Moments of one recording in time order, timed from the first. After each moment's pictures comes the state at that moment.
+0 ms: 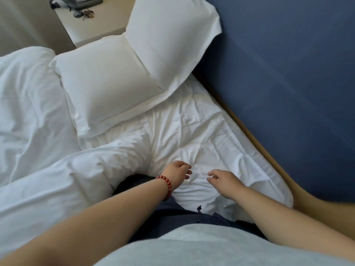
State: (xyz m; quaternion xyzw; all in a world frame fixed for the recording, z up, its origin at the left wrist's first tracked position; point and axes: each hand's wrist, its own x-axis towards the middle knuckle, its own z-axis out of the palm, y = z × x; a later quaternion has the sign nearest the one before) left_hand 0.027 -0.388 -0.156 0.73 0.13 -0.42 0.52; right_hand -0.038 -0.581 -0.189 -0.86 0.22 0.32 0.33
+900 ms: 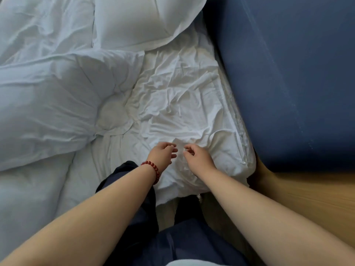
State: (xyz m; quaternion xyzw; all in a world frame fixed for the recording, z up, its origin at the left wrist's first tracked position) left_hand -0.199 -0.526 -0.133 0.68 0.36 -0.24 0.59; right_hand -0.189 -0.666 -0.162 -0.84 0.08 0.29 0.45
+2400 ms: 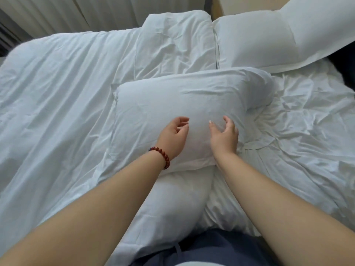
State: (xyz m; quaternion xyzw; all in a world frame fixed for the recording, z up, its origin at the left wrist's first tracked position) left_hand -0.250 0.002 -0.057 0.80 0.18 -0.04 0.57; right_hand -0.208 -0.139 -0.086 -0.84 0.18 0.04 0.51
